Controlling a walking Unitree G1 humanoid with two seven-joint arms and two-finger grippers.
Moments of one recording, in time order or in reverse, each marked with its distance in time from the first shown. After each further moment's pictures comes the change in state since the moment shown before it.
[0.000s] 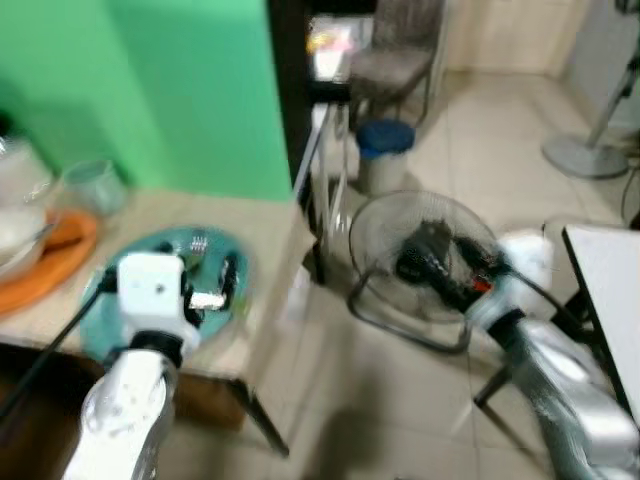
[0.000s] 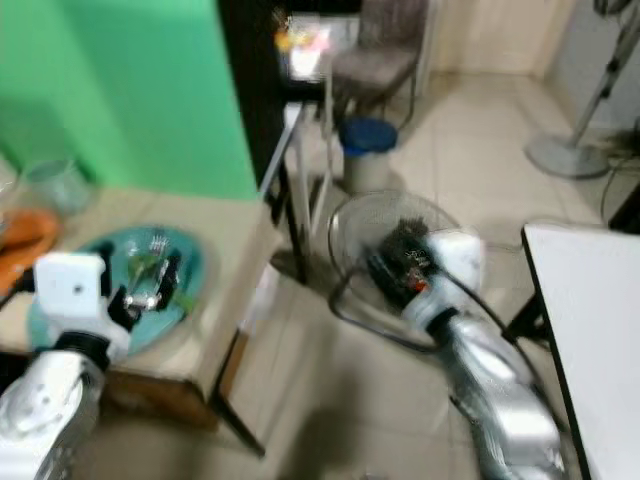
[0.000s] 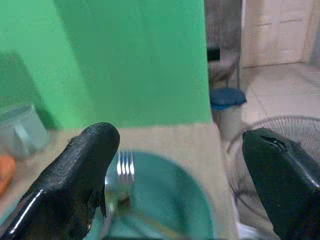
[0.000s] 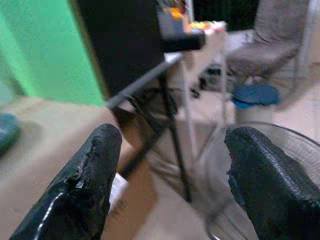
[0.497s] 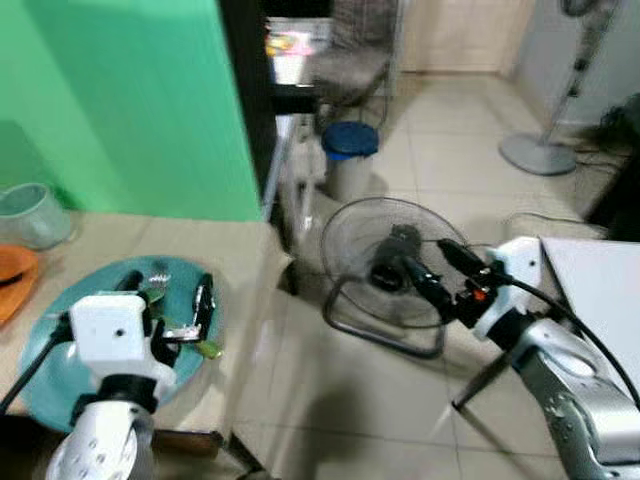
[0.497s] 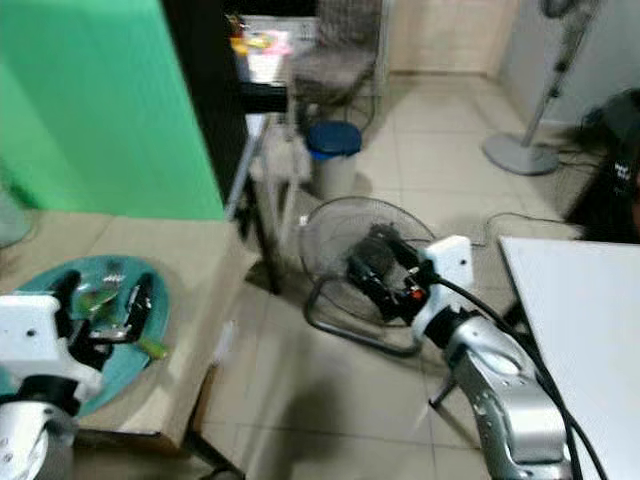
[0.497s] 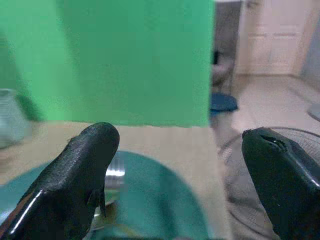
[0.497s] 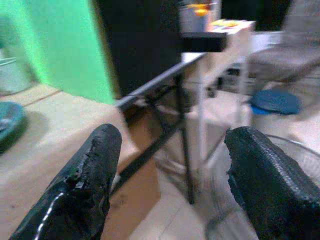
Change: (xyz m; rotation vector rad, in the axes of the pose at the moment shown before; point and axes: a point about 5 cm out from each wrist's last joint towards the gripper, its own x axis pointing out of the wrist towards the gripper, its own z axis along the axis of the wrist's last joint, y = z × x) left arm -0.036 0.006 -0.003 -0.047 -0.004 0.072; right arm 0.007 0.012 0.010 -0.029 0.012 0.203
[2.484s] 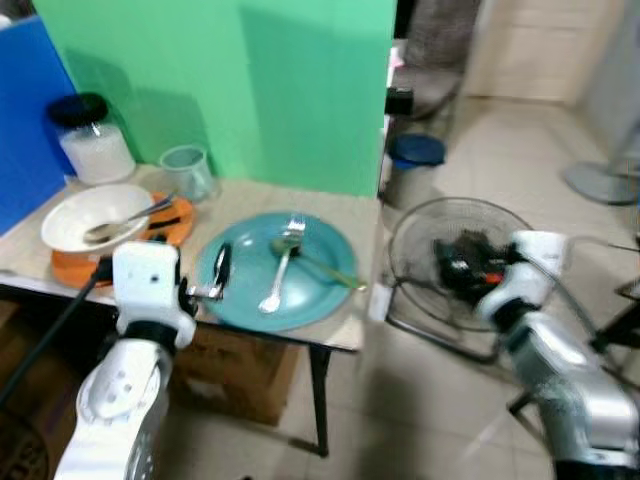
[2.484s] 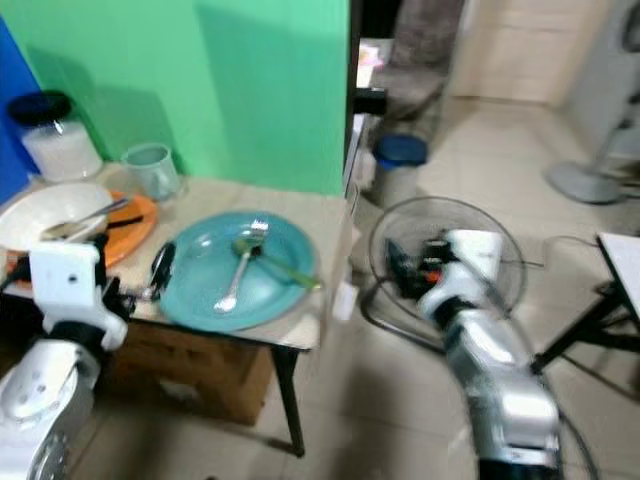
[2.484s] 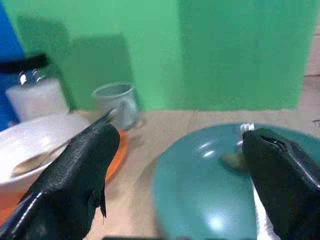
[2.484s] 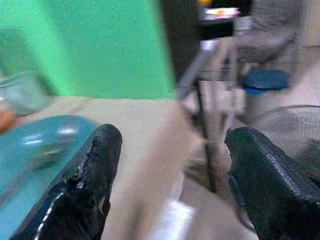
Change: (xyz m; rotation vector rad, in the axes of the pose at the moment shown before) left arm 0.048 -0.005 0.002 0.070 0.018 -0.069; right arm 0.010 -0.016 -0.006 0.159 0.016 -0.316
